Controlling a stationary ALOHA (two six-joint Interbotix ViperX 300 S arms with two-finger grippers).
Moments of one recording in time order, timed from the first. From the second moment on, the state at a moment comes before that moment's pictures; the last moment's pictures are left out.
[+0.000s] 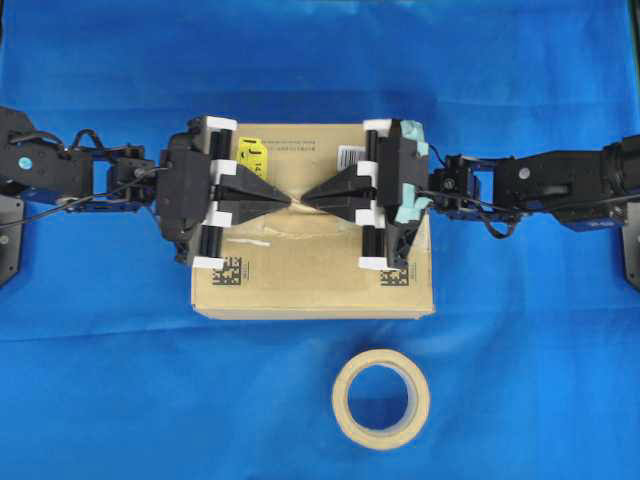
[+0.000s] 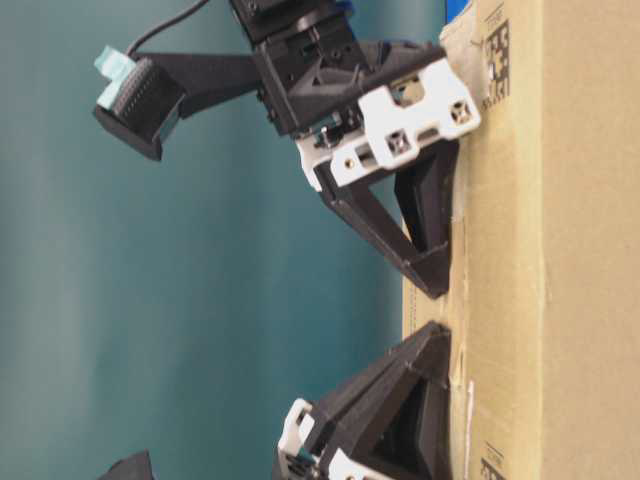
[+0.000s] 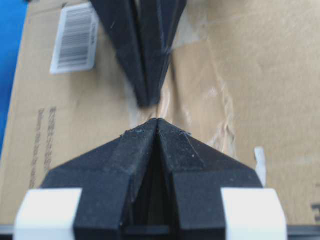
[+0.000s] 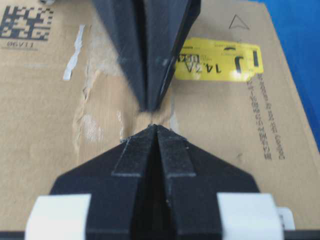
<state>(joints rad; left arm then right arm) 0.08 -0.09 0.92 -0.04 -0.33 0.31 -0.05 0.08 0.72 0.08 -0.38 0.01</state>
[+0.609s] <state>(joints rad) 0.07 -0.13 0.94 -0.04 -0.31 0.31 -0.04 -0.05 0.88 0.13 -0.39 0.01</state>
